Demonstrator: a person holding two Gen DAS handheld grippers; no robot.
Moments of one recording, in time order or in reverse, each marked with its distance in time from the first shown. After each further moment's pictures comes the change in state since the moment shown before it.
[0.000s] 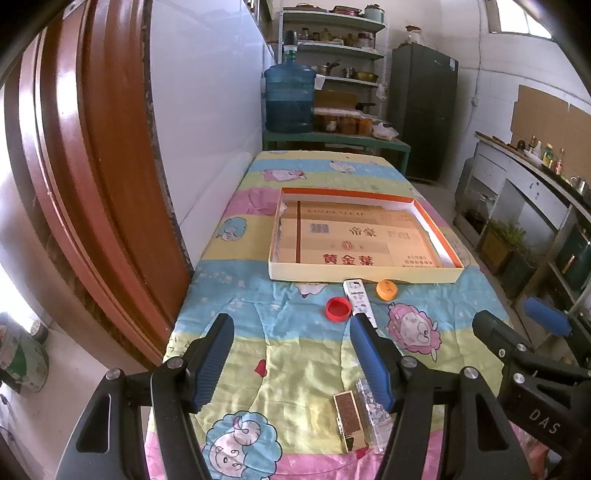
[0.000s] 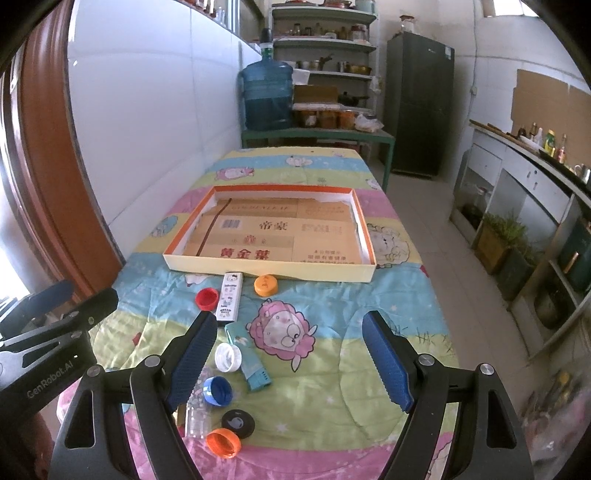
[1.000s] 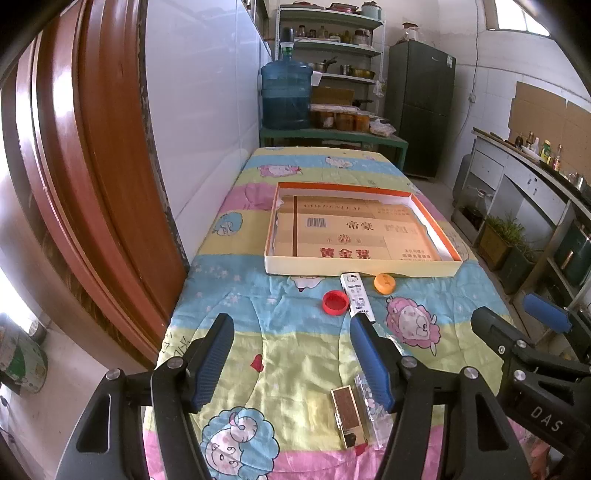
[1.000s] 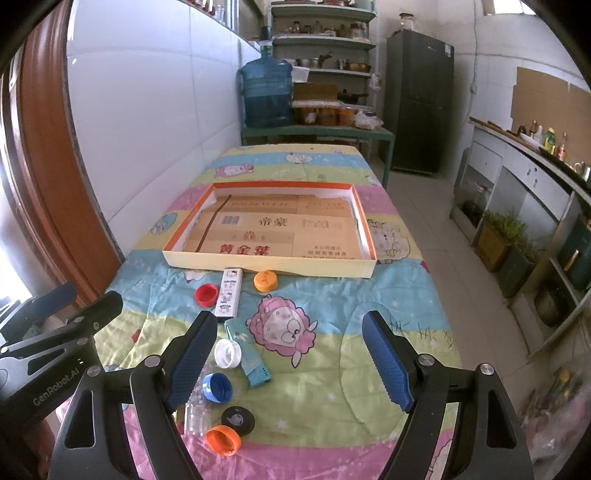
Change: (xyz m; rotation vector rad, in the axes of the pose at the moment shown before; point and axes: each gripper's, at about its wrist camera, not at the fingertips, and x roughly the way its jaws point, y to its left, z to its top) left arm 0.002 -0.004 -0.004 0.011 0.009 -0.004; right arm 0.002 0.001 -0.002 0.001 0.008 -0.001
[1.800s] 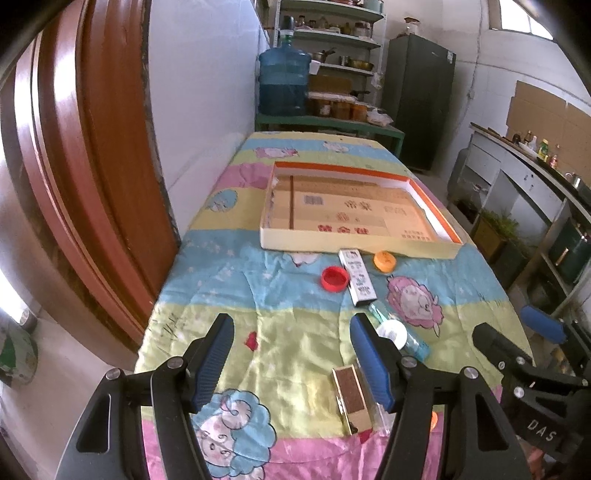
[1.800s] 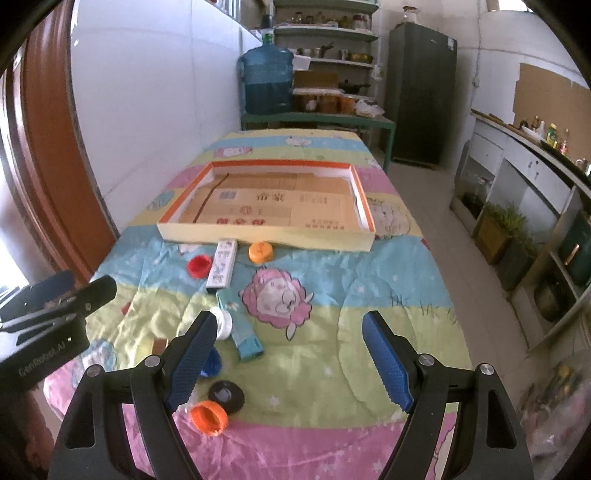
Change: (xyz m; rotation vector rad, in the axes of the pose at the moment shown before) left arm 0.011 0.003 -0.028 -0.015 0.041 -0.043; right arm 0.008 -0.003 -0.030 -0.015 0.044 -0.001
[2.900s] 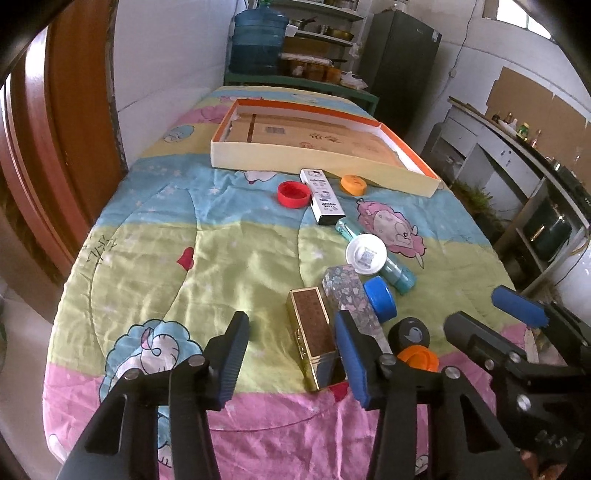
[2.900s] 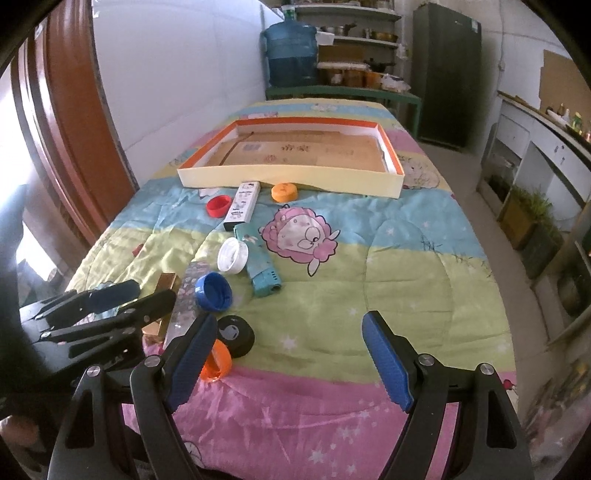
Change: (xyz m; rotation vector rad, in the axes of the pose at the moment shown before) left arm 0.040 -0.008 -0.051 -0.016 0.142 -0.146; right arm 0.018 0.000 -0.041 -0.029 0.091 0.107
